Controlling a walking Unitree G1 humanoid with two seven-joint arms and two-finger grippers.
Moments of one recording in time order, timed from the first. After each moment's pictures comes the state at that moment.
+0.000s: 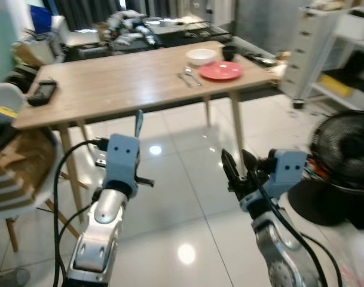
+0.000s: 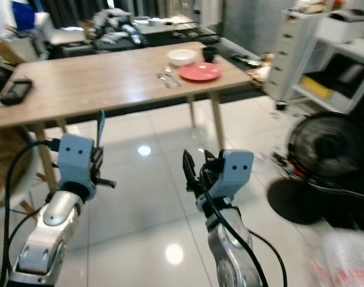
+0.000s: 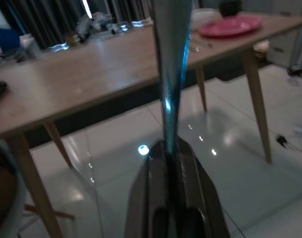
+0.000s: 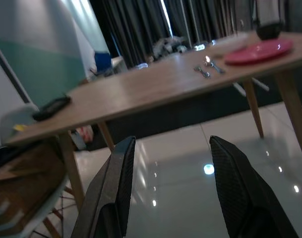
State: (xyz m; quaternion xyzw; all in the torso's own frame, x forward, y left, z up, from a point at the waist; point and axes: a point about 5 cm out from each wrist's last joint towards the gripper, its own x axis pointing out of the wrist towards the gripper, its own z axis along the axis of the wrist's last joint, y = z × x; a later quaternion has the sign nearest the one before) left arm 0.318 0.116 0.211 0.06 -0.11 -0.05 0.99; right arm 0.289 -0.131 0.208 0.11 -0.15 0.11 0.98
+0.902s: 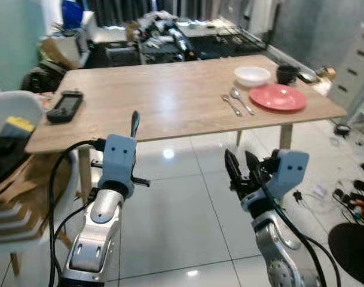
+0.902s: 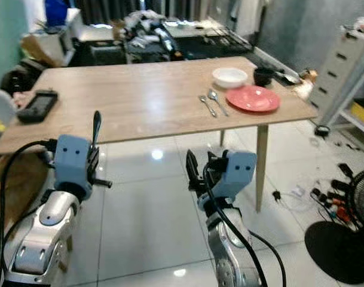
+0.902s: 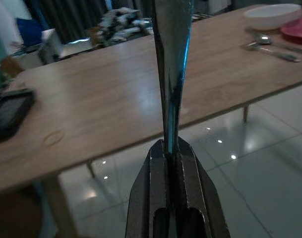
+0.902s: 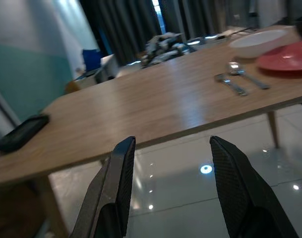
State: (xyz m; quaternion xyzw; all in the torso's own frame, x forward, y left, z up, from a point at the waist) left arm 0.319 0.128 0.210 0.07 -0.10 -0.03 0.99; right arm 0.291 -0.134 0.209 0.13 -0.15 0.08 0.98
